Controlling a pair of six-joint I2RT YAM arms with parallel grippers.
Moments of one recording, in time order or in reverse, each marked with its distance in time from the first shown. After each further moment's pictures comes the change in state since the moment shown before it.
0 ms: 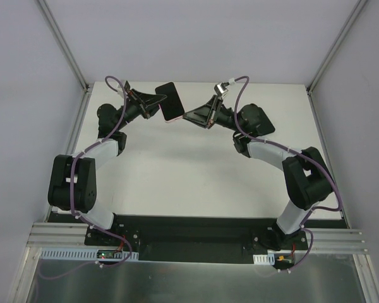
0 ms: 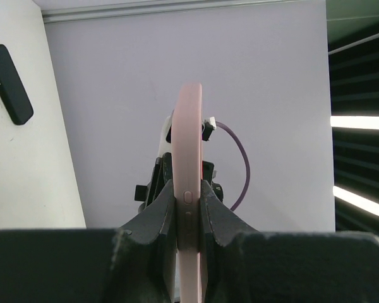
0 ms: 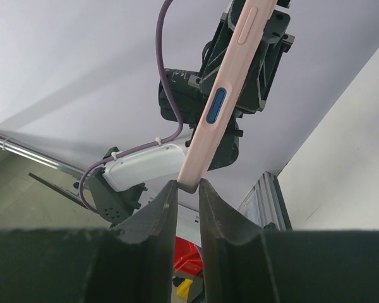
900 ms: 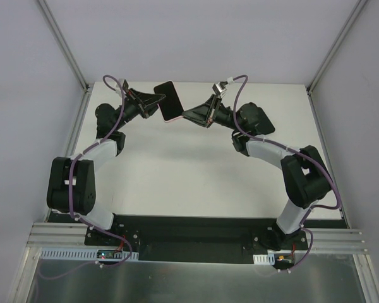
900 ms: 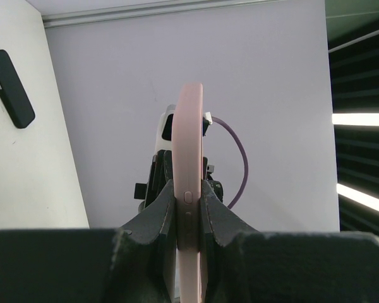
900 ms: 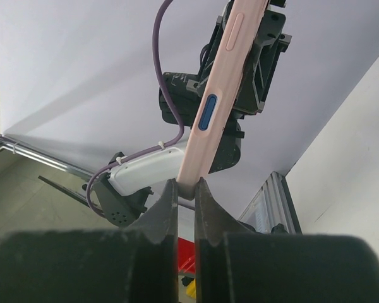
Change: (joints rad) left arm 0.008 -0.030 0.000 -0.030 0.002 0.030; right arm 0.006 0.019 0.026 0.006 -0.001 0.039
